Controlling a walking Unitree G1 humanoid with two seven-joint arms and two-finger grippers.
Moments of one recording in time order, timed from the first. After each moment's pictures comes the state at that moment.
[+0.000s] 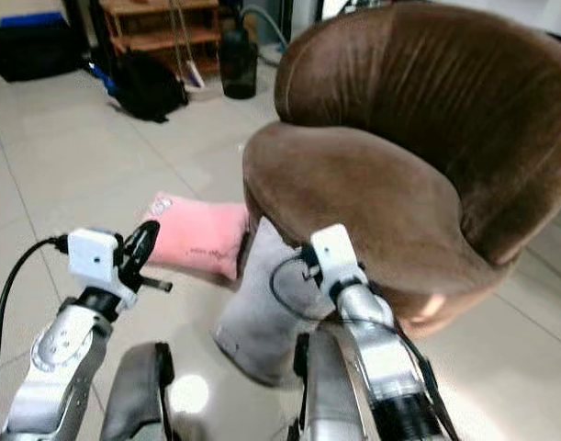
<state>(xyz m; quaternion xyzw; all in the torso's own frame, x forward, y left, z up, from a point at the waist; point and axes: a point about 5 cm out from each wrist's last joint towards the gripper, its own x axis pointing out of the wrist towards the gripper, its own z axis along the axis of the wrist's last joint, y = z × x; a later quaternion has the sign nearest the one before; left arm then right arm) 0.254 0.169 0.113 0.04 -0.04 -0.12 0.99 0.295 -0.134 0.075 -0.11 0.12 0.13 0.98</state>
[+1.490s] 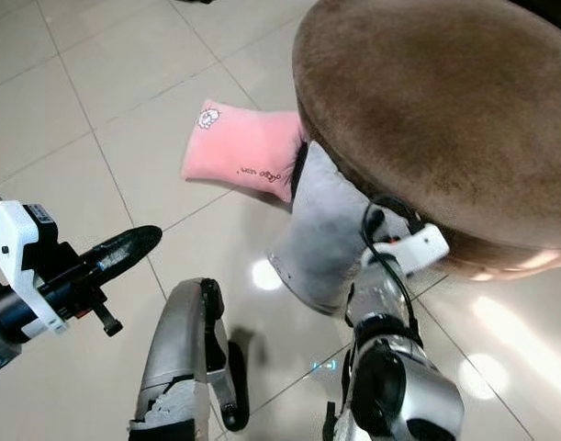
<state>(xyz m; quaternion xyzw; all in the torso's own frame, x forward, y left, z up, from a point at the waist) 0.195 0.175 0.209 0.00 0.01 -0.38 0.93 0.343 -0.190 0.062 0.39 0.05 -0.23 0.89</state>
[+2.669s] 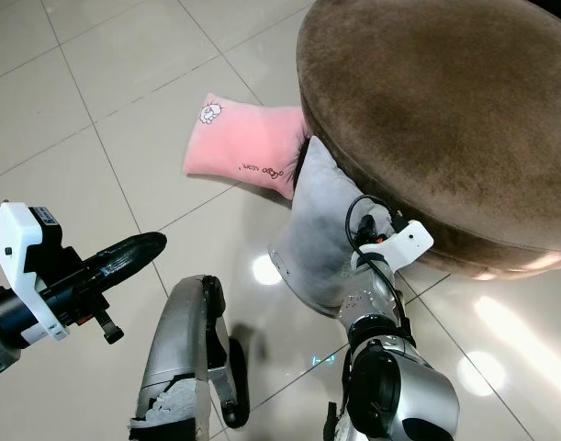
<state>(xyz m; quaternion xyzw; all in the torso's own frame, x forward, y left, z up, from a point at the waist) 0.192 0.174 0.210 -0.01 0.03 -0.38 0.92 0.342 -0.175 0.057 0.36 0.07 -0.19 0.91</state>
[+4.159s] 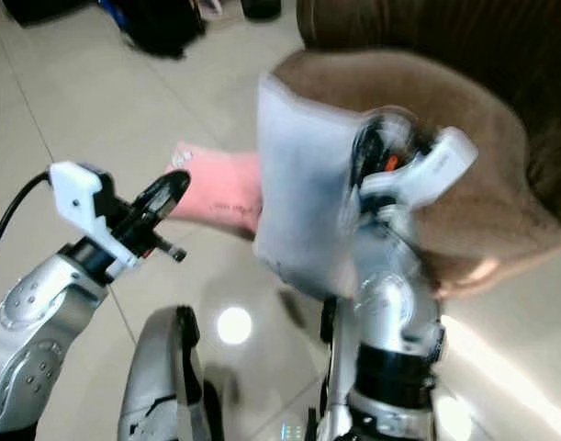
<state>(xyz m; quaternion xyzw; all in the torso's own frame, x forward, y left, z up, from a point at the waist) 0.254 0.134 0.207 -0.04 -0.10 -0.28 0.96 0.304 -0.147 0.237 0.32 -0.16 0.00 0.93</state>
